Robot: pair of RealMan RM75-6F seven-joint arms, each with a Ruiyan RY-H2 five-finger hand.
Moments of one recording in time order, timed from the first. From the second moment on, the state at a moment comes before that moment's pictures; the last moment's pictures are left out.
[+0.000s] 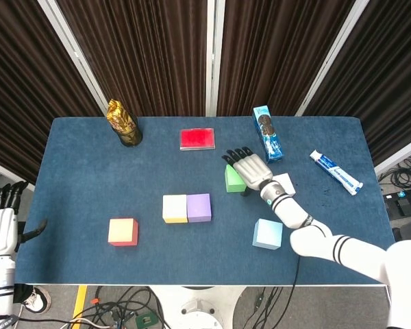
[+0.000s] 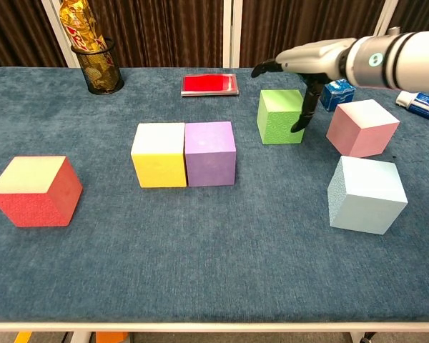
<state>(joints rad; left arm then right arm) -0.17 -1.25 -0.09 -1.60 1.26 1.53 -0.03 1.02 -1.52 0.22 -1.23 -0.94 0.57 -0.40</state>
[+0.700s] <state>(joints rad) -0.16 -1.25 -0.11 -1.58 1.29 1.46 -0.07 0.97 -1.41 0.19 -1.45 -0.96 0.73 -0.38</state>
